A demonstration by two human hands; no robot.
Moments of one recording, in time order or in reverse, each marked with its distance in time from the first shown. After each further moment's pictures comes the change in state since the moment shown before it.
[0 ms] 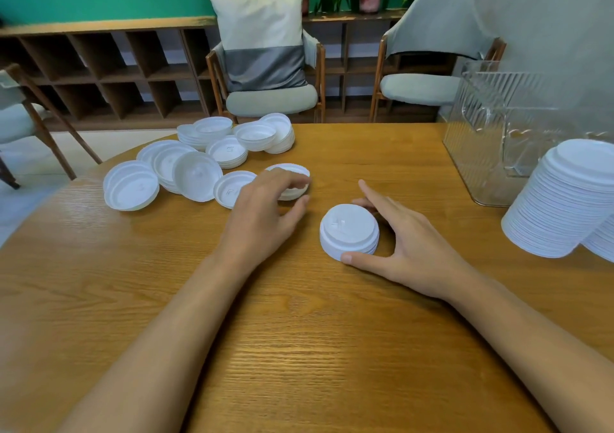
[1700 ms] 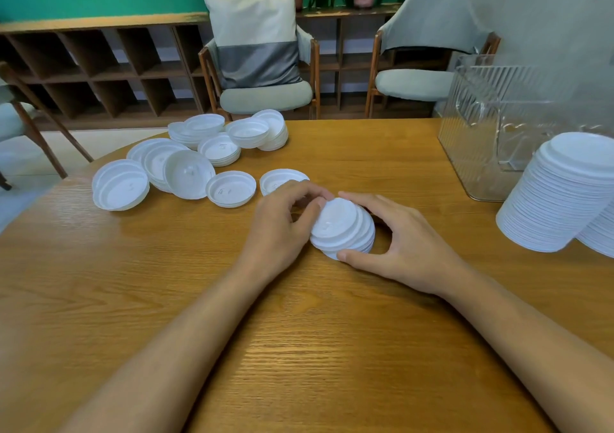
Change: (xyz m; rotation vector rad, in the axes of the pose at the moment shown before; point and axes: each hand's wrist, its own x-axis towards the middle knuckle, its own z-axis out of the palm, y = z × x) left_hand -0.008 0.026 0.025 -0.340 -0.123 -0.255; right_hand 0.002 0.004 0.003 0.068 0.072 -0.116
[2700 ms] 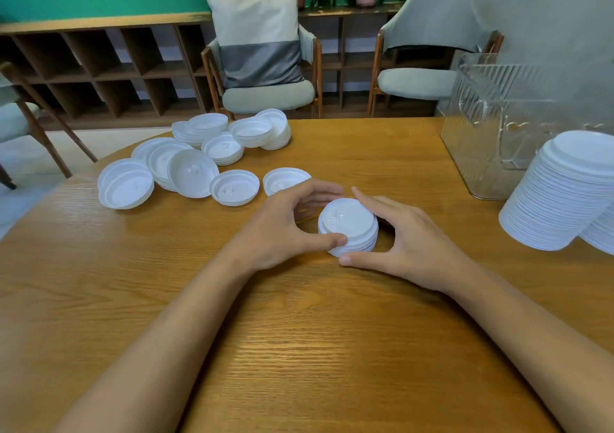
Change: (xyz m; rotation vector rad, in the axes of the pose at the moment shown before) left_hand 0.003 0.004 -0.021 -0.191 -0.350 -0.086; right_hand 0.000 -0.002 -0.004 -0.054 -0.058 0.092
